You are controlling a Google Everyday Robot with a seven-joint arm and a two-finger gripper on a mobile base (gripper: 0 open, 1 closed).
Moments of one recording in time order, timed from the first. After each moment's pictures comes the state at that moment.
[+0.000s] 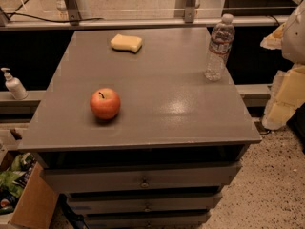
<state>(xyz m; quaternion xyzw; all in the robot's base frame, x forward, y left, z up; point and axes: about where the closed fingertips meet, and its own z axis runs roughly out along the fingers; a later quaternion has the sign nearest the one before) 0.438 -0.217 0.976 -0.60 0.78 -0.03 0.16</state>
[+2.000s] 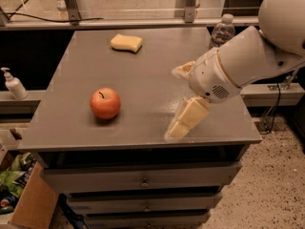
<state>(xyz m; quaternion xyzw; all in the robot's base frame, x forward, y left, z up) 0.465 -0.049 0.899 -0.62 0.70 0.19 0.30</state>
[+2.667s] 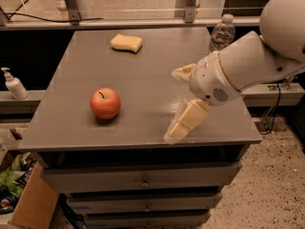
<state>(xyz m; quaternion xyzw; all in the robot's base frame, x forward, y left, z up) 0.466 -0.047 0.893 -0.62 0.69 0.20 0.31</state>
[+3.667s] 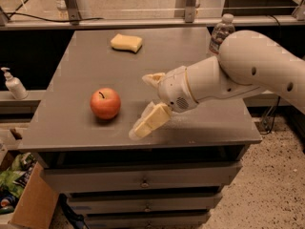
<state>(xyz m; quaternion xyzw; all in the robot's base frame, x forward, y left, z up) 0.496 0.030 0.863 -0.59 0.65 0.29 0.38</state>
